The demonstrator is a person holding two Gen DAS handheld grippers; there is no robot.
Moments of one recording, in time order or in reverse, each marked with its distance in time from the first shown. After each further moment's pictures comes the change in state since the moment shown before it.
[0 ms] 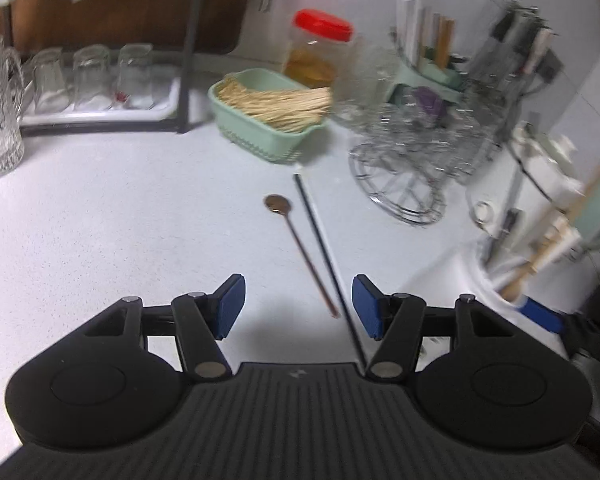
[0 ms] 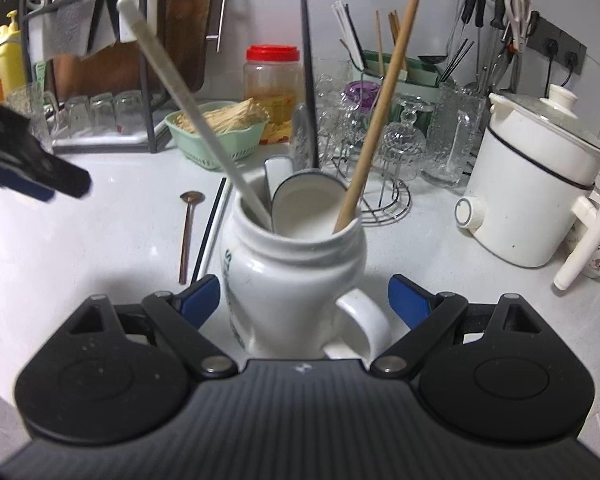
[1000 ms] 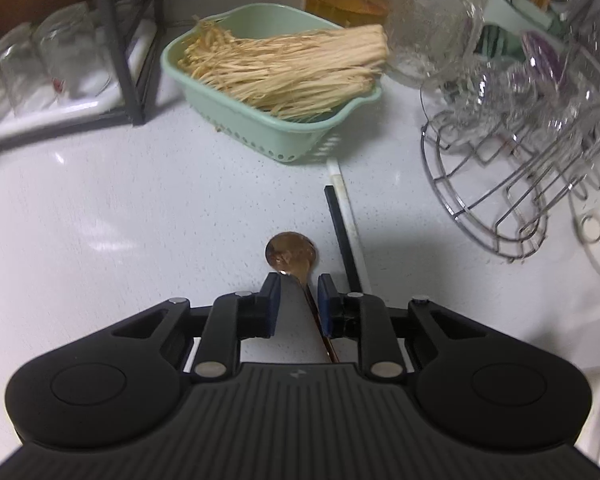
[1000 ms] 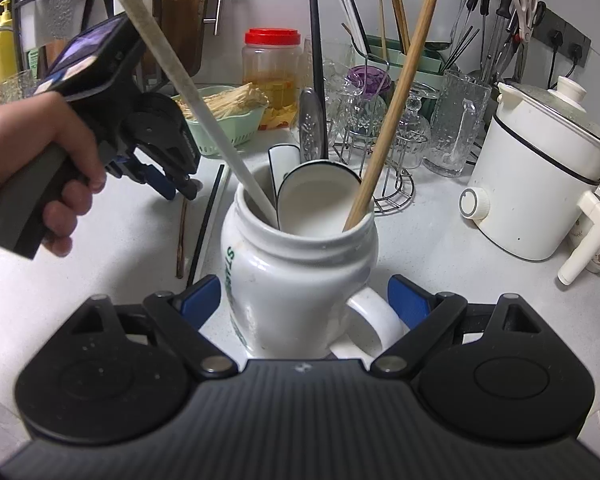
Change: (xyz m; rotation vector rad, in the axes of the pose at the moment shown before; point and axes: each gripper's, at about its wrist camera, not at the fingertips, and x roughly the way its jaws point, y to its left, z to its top) left arm 0.165 -0.026 0.073 0.054 0.201 0.194; right arm 0.012 0.009 0.000 -0.006 0.052 -0.007
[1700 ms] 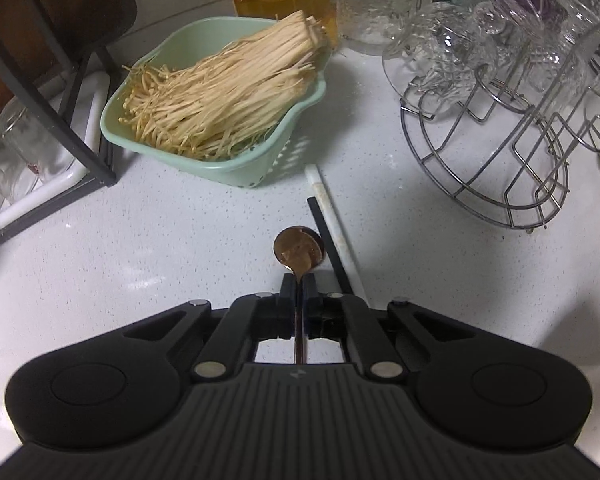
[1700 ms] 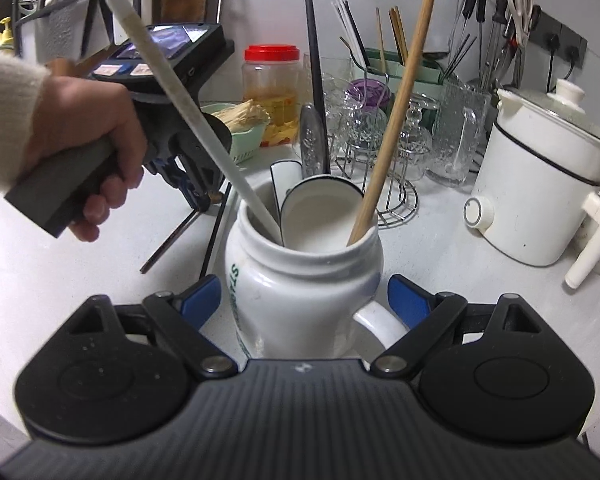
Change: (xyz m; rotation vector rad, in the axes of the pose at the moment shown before) left arm 0.011 -0.044 0.019 0.220 0.055 0.117; right arm 0.004 -0.001 0.001 0.025 -0.036 0.012
